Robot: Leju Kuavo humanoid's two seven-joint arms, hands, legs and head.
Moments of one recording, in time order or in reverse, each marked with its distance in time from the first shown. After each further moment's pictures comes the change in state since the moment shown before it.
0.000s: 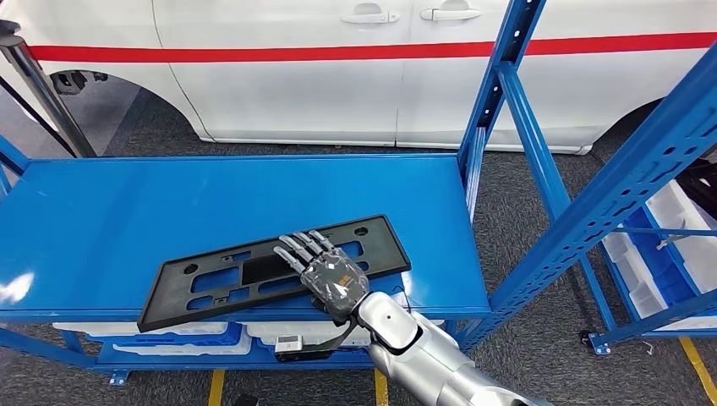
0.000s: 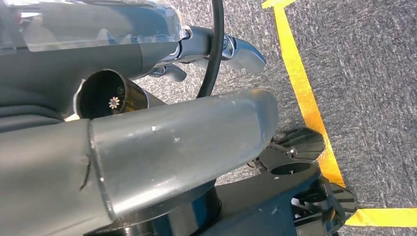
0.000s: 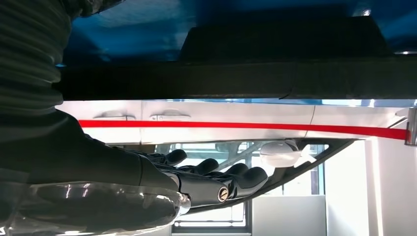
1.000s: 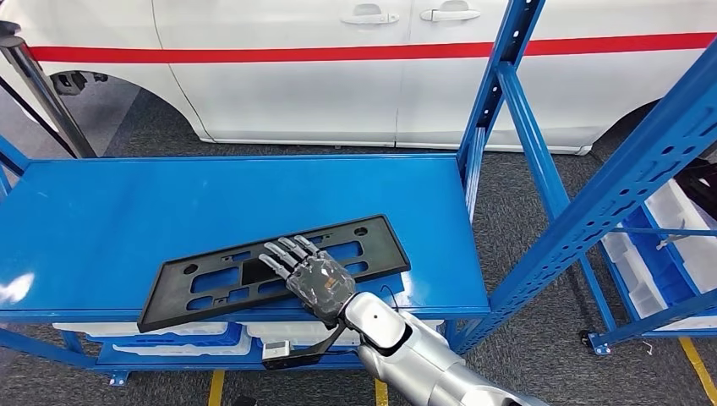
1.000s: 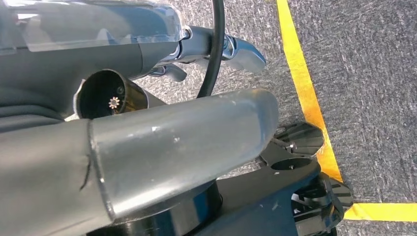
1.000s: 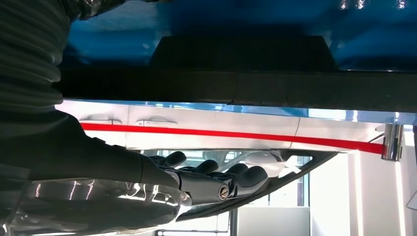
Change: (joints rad) left arm 0.008 0.000 0.015 0.000 0.027 -0.011 -0.012; right arm -0.012 0.032 0.034 0.000 0.000 0.081 0.002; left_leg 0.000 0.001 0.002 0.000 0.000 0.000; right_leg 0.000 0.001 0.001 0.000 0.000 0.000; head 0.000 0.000
